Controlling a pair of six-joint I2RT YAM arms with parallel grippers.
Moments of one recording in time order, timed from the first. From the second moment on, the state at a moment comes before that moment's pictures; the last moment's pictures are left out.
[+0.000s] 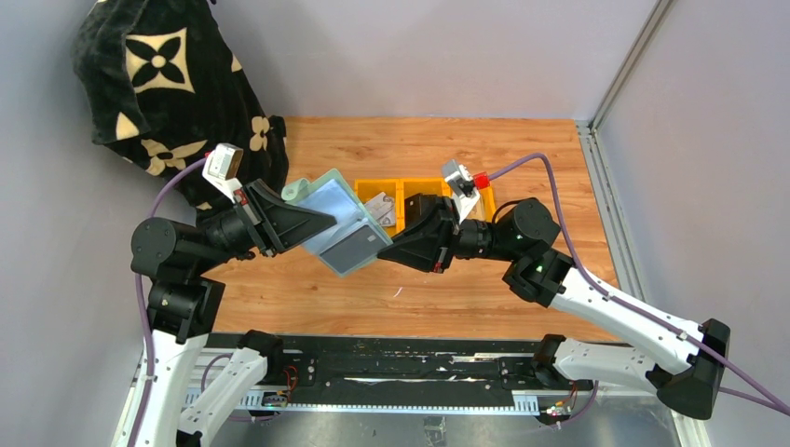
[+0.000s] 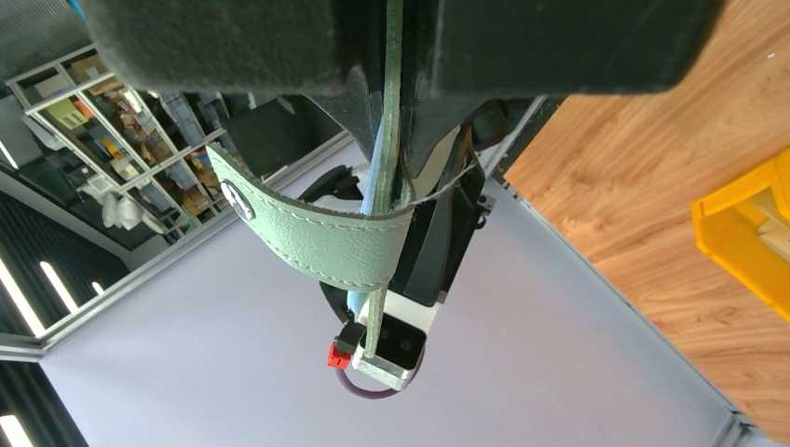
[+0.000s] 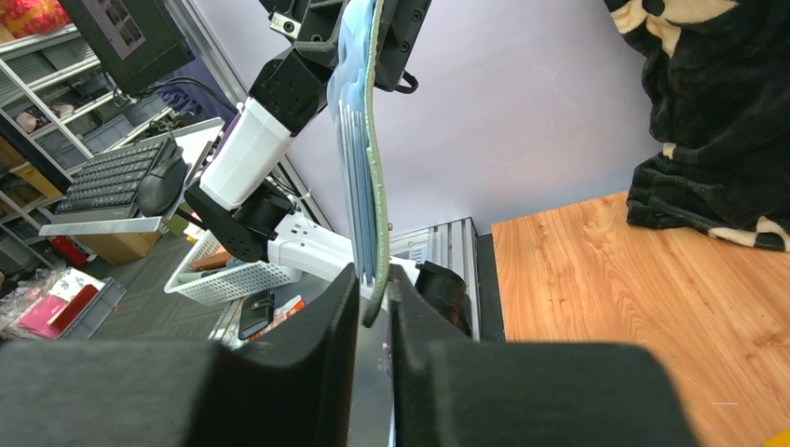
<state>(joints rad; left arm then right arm) -0.26 0.65 1.08 -0.05 0.84 -1.15 0.96 1.01 0.95 0.39 -0.60 0.56</state>
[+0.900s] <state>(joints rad) -0.26 0.65 1.11 -0.06 0.84 -1.15 0.97 1.04 0.99 0.37 -0.60 0.51</state>
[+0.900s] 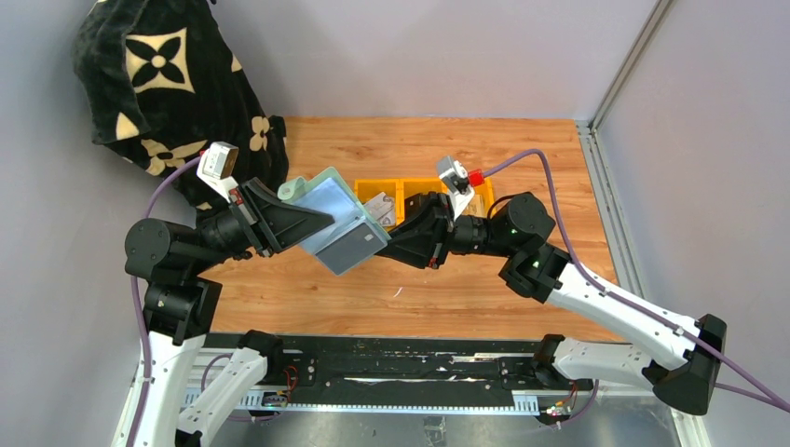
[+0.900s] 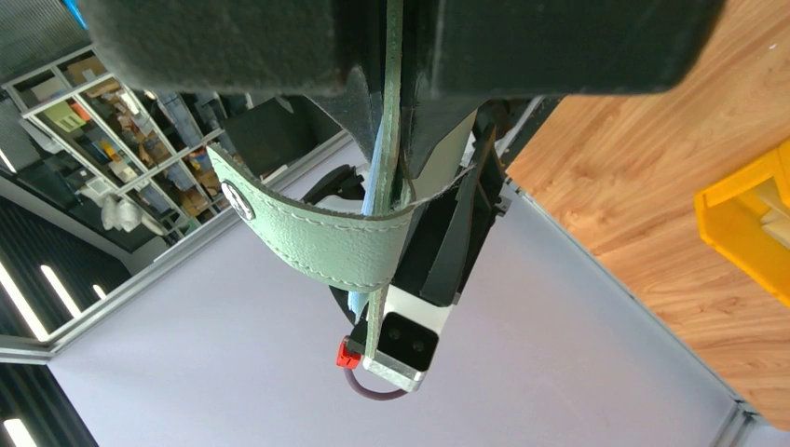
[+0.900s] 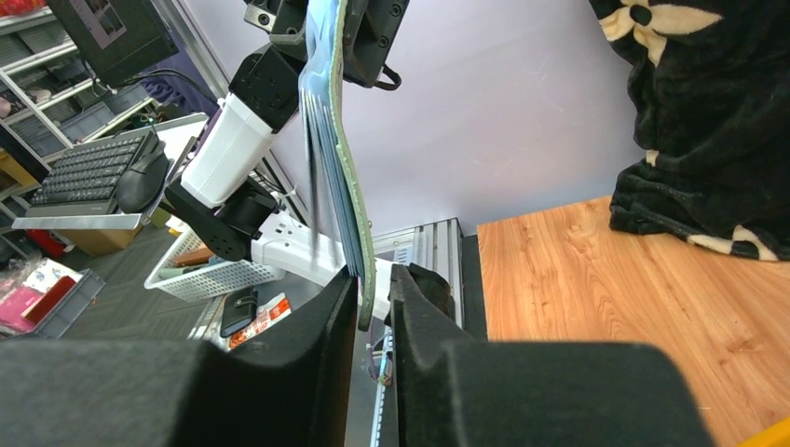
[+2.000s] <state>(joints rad) -0.26 0.62 1.07 -0.07 0.85 -1.08 1.02 1.17 1.12 0.38 -0.59 0.60</state>
